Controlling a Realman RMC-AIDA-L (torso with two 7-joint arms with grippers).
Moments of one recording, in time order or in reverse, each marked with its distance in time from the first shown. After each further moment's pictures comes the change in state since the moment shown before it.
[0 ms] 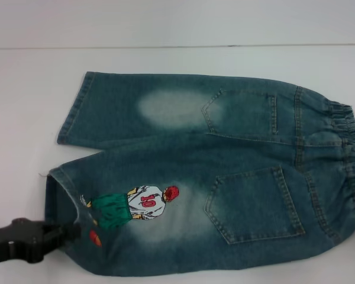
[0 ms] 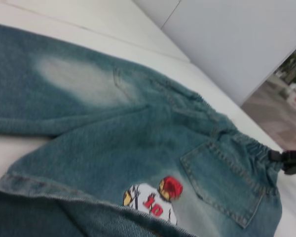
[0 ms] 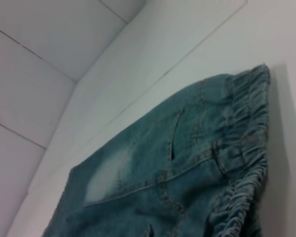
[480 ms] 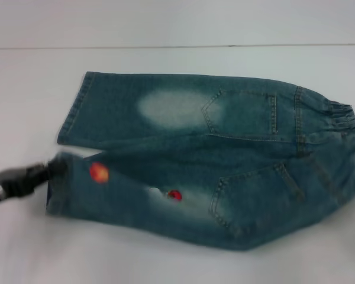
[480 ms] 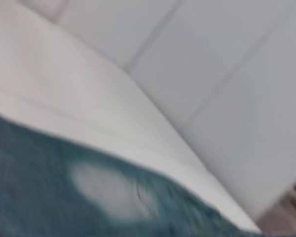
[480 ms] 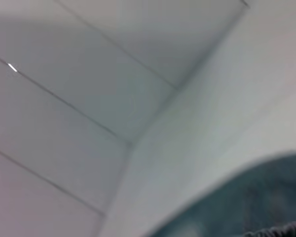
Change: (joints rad) left arm -0.078 0.025 -0.177 -0.111 -0.118 -0.043 -0.077; right arm 0.048 0.021 0.126 0.015 0.085 -0.105 -0.001
